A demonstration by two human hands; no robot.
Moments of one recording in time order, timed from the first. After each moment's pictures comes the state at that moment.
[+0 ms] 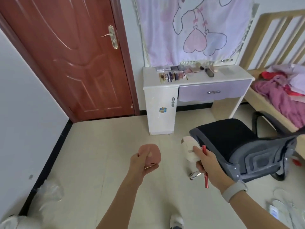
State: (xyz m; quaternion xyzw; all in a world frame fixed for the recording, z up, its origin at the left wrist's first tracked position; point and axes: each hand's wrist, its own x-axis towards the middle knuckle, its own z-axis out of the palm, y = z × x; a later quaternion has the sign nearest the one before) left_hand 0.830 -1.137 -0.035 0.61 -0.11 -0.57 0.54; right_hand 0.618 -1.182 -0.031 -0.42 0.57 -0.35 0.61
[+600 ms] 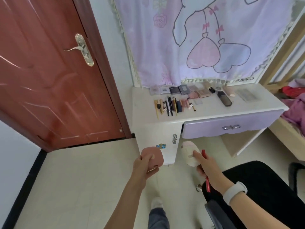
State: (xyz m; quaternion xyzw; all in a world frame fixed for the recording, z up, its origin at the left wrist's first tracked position) left_hand 0.914 -1.580 -0.068 0.64 -0.10 -0.59 0.49; right_hand 0.703 -1.616 -0.062 -0.37 0.62 -0.32 0.61
